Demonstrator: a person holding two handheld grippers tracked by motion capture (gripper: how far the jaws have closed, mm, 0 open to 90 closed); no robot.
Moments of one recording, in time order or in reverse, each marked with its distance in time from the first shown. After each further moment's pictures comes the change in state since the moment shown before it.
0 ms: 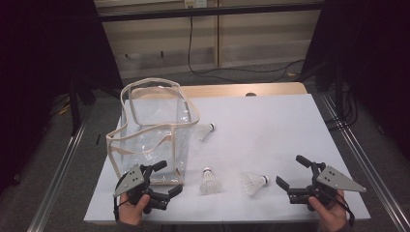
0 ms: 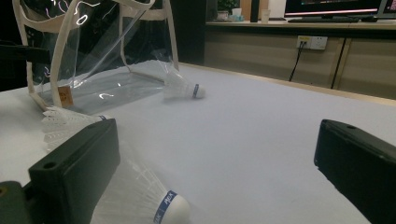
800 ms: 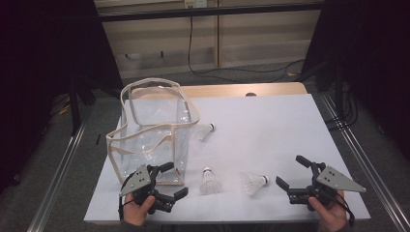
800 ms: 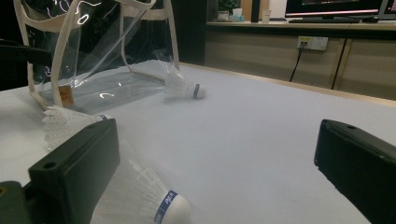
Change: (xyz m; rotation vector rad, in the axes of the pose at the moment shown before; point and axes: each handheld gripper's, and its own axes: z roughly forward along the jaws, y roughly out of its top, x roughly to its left) left arm -0.007 0.001 0.010 0.022 -0.058 0.019; right arm 0.000 0.000 0.000 -0.001 0.003 -0.002
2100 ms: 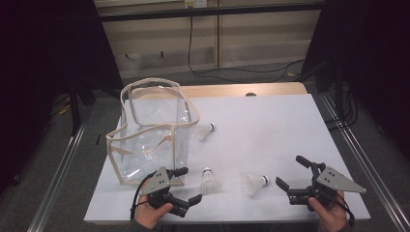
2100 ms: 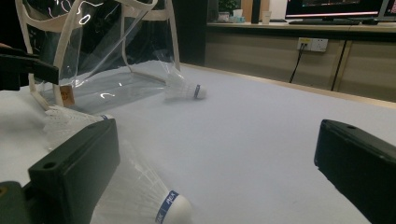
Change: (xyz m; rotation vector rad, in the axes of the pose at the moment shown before) left arm -0.019 -0.001 0.032 0.127 -0.050 0.025; right arm 0.001 0.000 -0.001 -0.002 -0.001 -0.008
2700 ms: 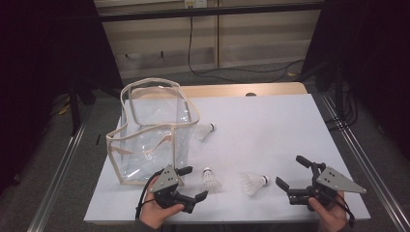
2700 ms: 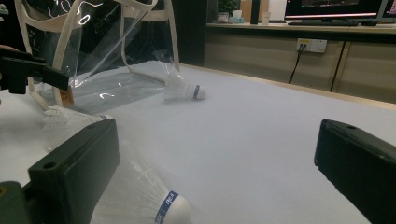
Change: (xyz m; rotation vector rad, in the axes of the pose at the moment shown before) left arm -0.004 0.004 0.017 0.071 0.045 0.000; right arm 0.000 0.000 0.000 -0.003 -0.001 -0.002
